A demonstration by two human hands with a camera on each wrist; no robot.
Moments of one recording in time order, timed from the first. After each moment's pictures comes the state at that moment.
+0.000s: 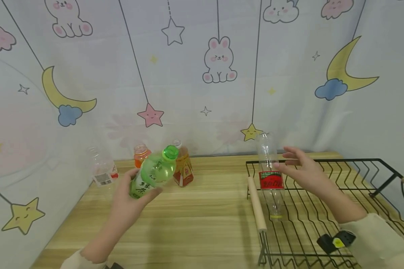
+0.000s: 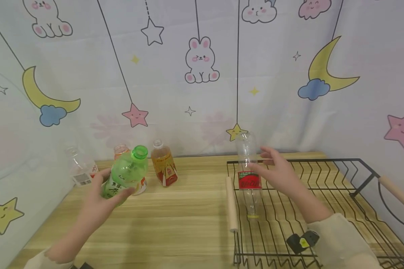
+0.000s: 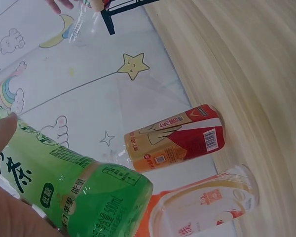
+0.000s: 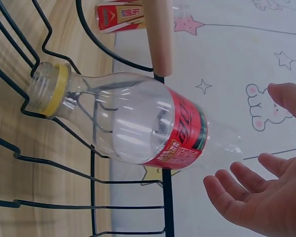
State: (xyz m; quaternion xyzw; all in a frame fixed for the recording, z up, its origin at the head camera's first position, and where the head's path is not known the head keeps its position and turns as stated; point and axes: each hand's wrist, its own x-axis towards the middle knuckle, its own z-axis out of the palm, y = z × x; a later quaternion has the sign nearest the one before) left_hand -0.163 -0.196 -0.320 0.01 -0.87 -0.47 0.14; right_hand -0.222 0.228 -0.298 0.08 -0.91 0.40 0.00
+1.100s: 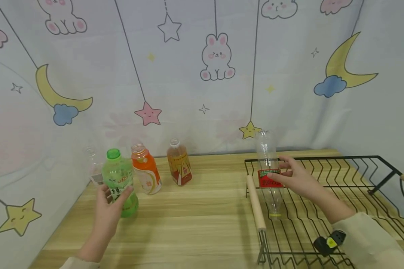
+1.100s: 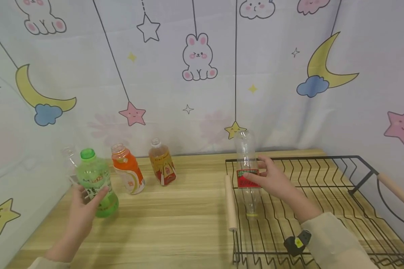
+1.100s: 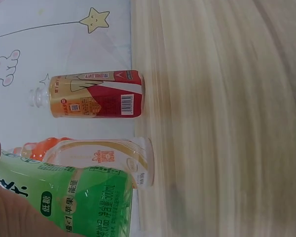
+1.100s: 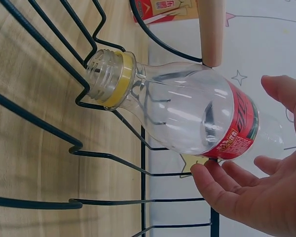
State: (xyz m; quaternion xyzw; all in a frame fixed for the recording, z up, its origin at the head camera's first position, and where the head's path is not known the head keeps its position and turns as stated) left_hand -0.181 -0.251 -0.373 0.15 -0.78 -0.59 0.12; right_hand -0.235 0.227 -0.331 0.07 -0.91 0.41 -0.06
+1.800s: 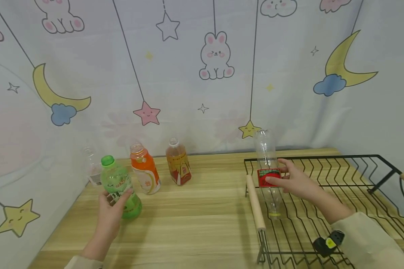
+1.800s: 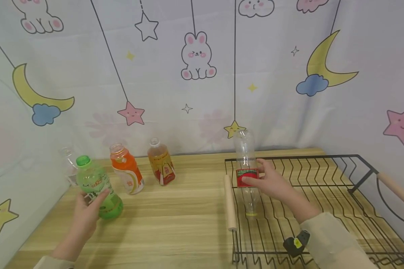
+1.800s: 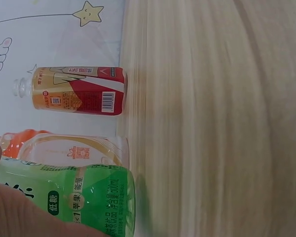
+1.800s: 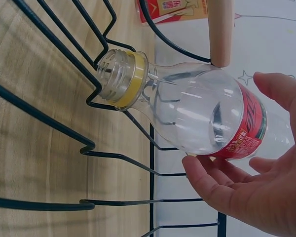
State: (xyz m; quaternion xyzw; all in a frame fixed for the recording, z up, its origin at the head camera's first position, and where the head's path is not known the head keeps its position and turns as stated) left_hand -0.187 -0.252 -0.389 0.16 -0.75 -0.64 0.08; right_hand -0.235 0.226 -0.336 0.08 -0.89 0.43 -0.09
